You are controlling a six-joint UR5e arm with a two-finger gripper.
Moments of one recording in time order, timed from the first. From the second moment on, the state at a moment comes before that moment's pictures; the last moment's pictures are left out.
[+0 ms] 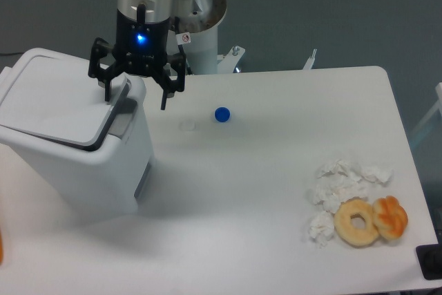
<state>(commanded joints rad) 2.28 -1.55 -1.63 -1.21 1.27 0.26</state>
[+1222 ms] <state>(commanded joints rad) 2.26 -1.62 -1.62 -1.18 1.28 0.26</state>
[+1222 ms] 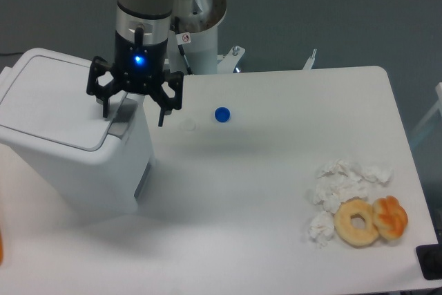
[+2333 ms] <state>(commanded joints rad) 2.27 -1.60 -1.57 -1.19 1.27 0.25</state>
